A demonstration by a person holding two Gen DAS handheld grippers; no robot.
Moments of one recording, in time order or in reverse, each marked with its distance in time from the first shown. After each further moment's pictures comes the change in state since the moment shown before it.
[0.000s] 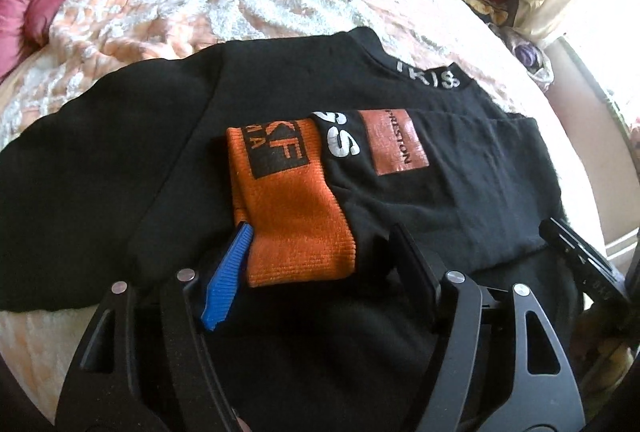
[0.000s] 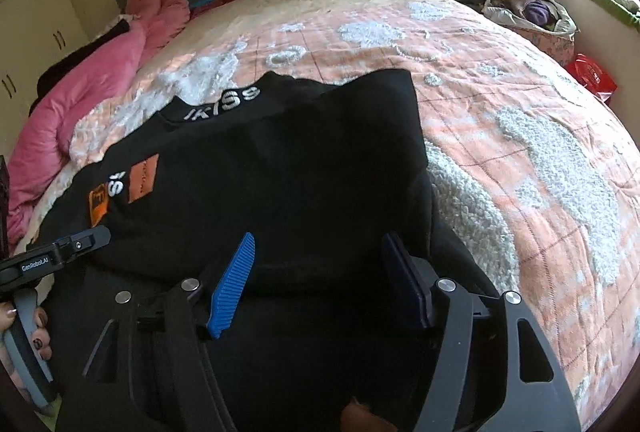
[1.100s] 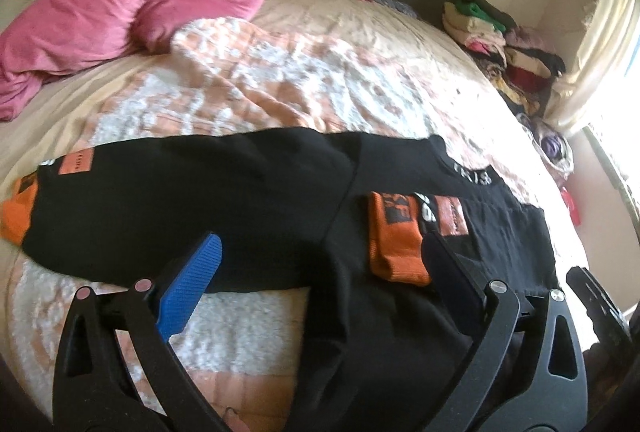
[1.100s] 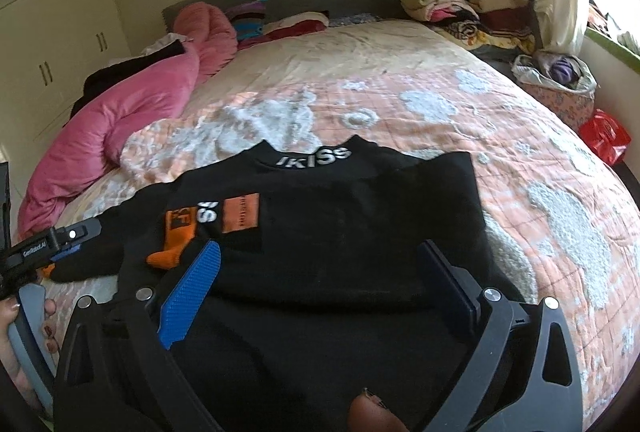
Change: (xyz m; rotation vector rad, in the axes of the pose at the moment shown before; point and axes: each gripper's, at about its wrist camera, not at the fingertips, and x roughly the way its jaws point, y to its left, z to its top) left arm -0.095 0.071 -0.015 -0.201 -0.261 0.103; right arm -0.056 0.076 0.009 -0.122 -0.158 0.073
